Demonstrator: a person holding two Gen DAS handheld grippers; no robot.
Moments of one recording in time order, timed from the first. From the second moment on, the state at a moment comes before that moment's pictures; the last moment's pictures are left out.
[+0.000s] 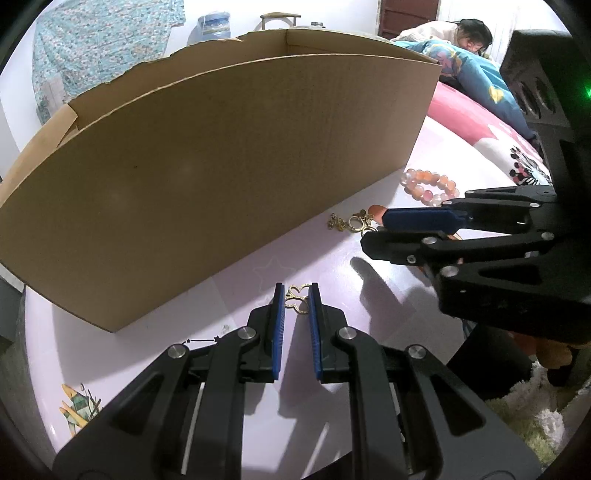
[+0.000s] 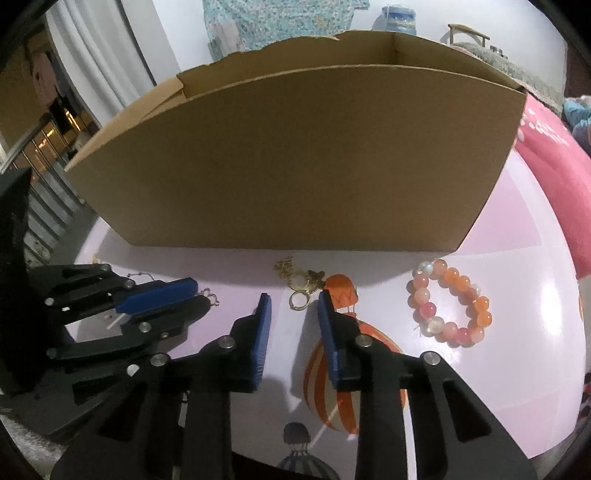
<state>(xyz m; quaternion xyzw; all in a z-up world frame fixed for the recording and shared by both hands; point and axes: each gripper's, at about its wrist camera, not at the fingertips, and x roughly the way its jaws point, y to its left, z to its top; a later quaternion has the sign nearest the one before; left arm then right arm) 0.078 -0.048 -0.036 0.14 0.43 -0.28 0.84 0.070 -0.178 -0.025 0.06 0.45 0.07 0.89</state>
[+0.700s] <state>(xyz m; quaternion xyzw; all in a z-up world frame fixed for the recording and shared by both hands) 0.076 -0.049 -0.035 0.15 0.43 -0.28 0.85 0.071 -0.173 -0.027 0.05 0.45 0.05 0.89</state>
